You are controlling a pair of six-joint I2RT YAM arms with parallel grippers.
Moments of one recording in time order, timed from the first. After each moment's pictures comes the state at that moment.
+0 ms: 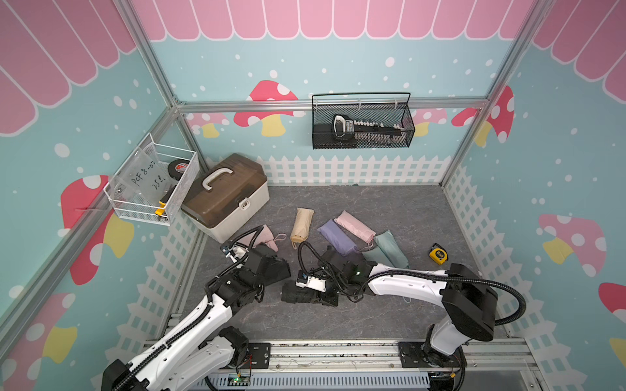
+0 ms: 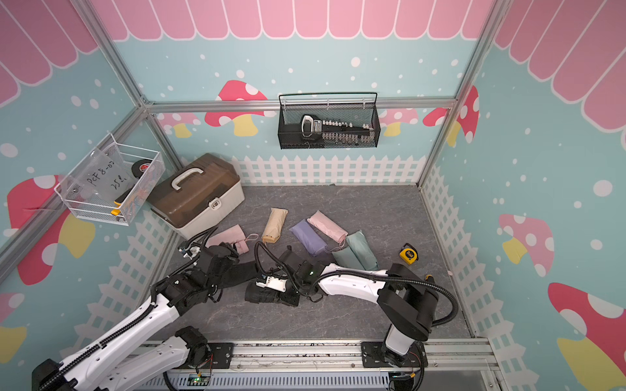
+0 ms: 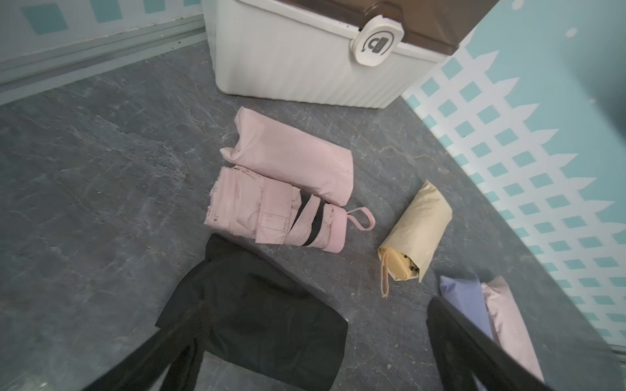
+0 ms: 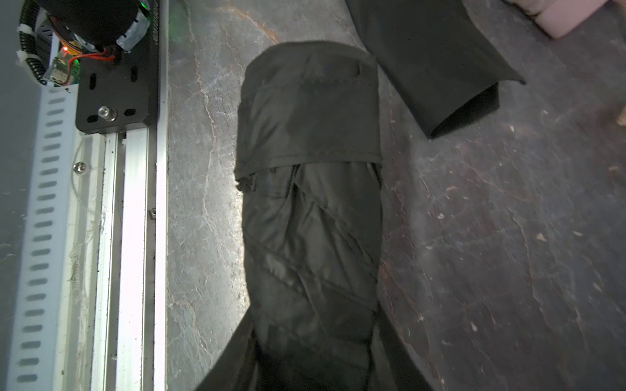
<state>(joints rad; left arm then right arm) -0.54 0.91 0.70 -0.65 -0.65 -1.20 1.05 1.65 1.02 -0.32 -0.32 -0.33</state>
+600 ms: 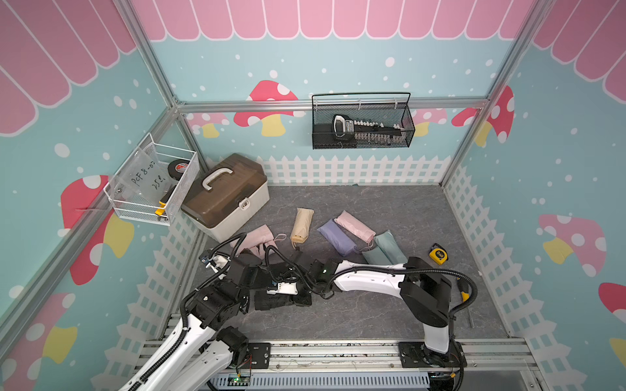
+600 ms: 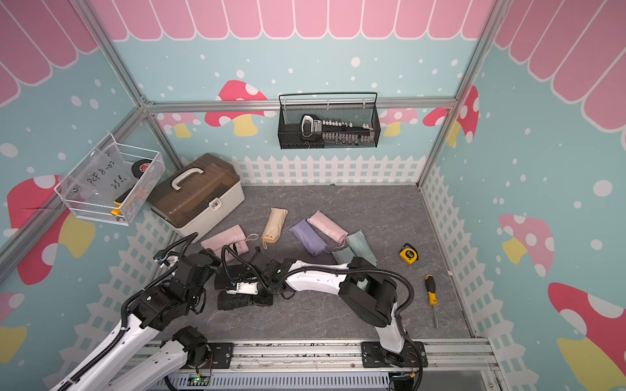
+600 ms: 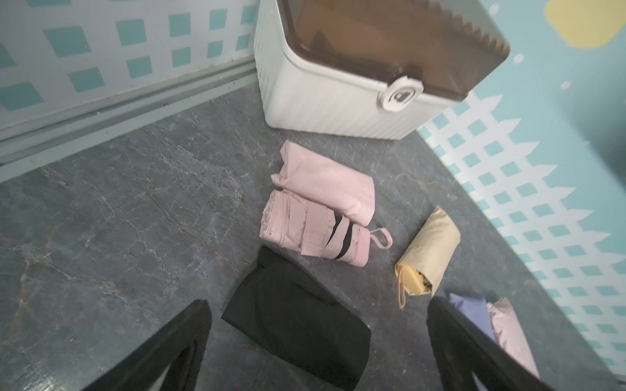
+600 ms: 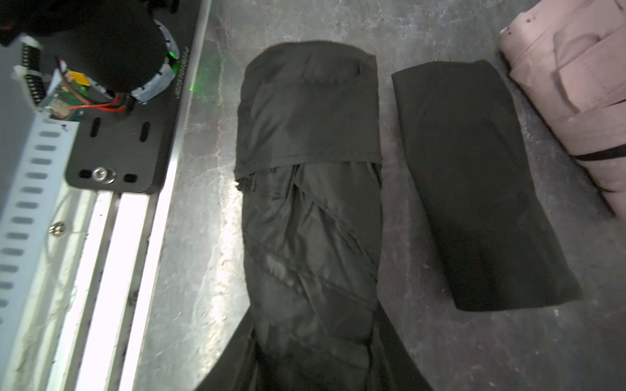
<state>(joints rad) -0.51 0.62 0.71 -0.85 -0.74 -1.20 1.14 1.97 1.39 -0.39 -0.31 -0.45</state>
